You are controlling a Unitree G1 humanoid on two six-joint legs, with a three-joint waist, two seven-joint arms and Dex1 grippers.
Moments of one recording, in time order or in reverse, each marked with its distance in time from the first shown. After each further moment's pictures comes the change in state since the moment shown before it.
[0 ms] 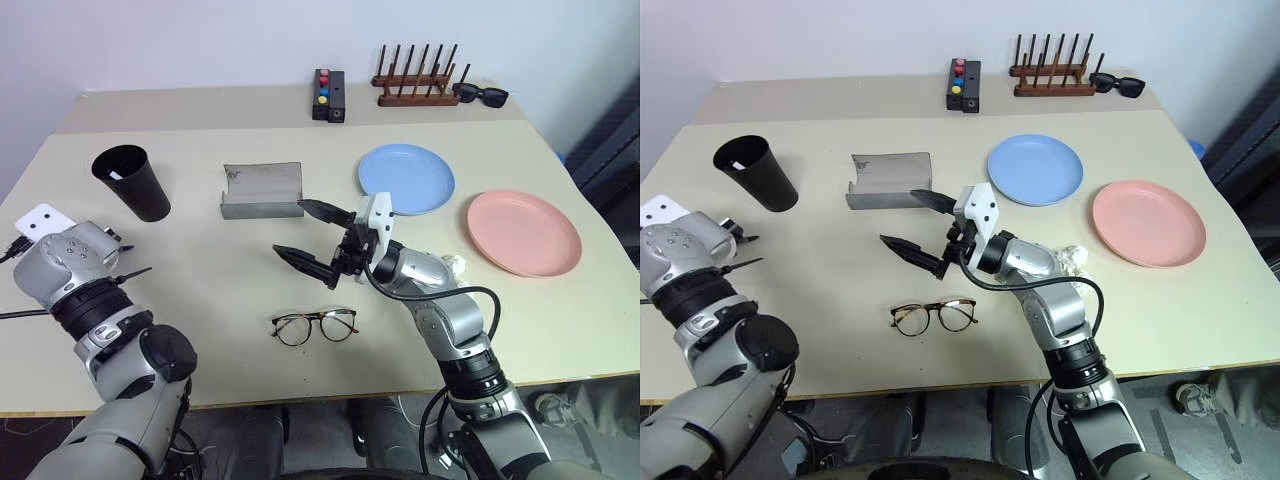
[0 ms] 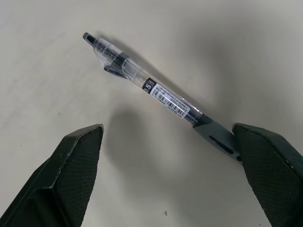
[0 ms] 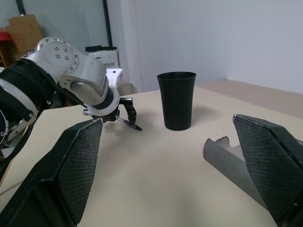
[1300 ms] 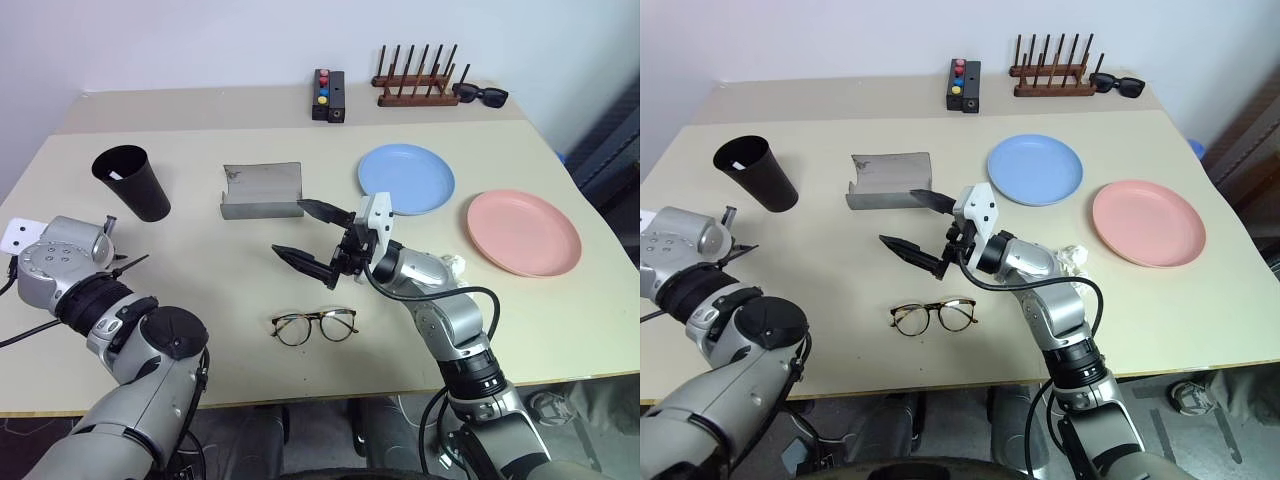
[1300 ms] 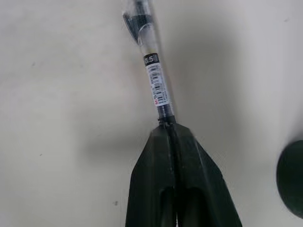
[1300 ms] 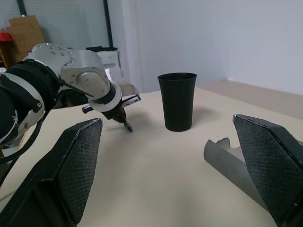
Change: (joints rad) left arm -0.107 -0.064 0.278 0.012 -0.173 -0.202 0.143; right arm 0.000 0.003 0.002 0.001 0.000 -0.003 0.003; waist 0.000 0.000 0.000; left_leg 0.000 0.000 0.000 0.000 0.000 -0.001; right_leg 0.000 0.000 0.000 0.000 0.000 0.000
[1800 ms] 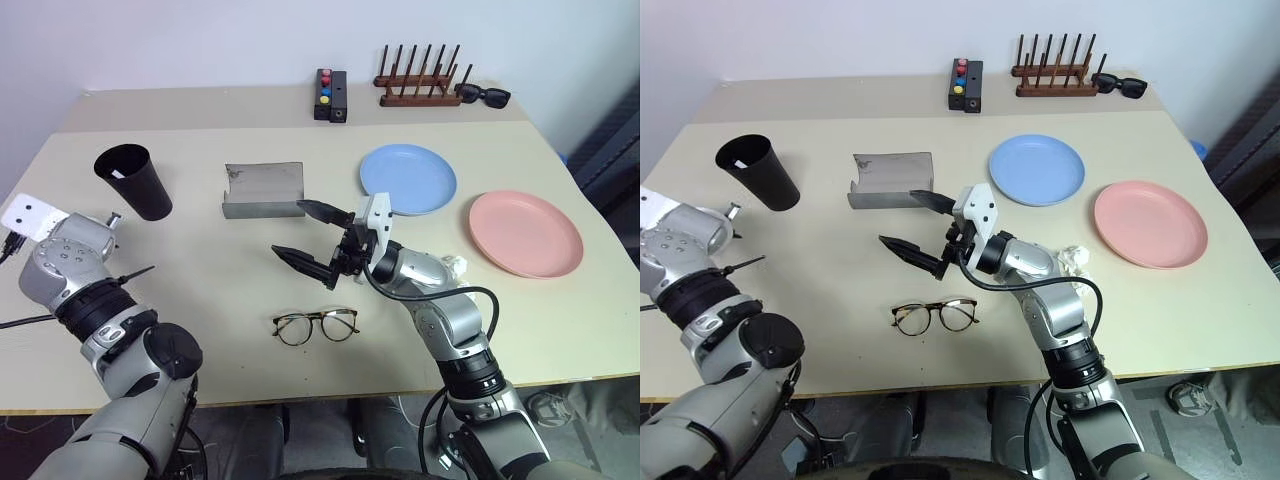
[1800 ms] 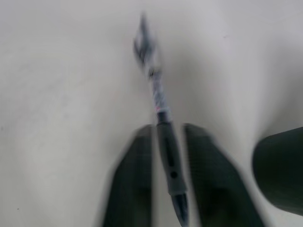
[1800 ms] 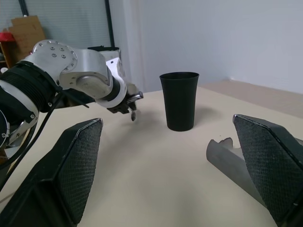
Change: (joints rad) left arm 0.097 0.038 -0.224 -0.030 0.002 -0.016 -0.136; right arm 0.000 0.003 0.001 0.006 0.000 -0.003 0.003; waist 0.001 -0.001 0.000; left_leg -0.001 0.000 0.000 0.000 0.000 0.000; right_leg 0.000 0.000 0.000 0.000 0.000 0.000
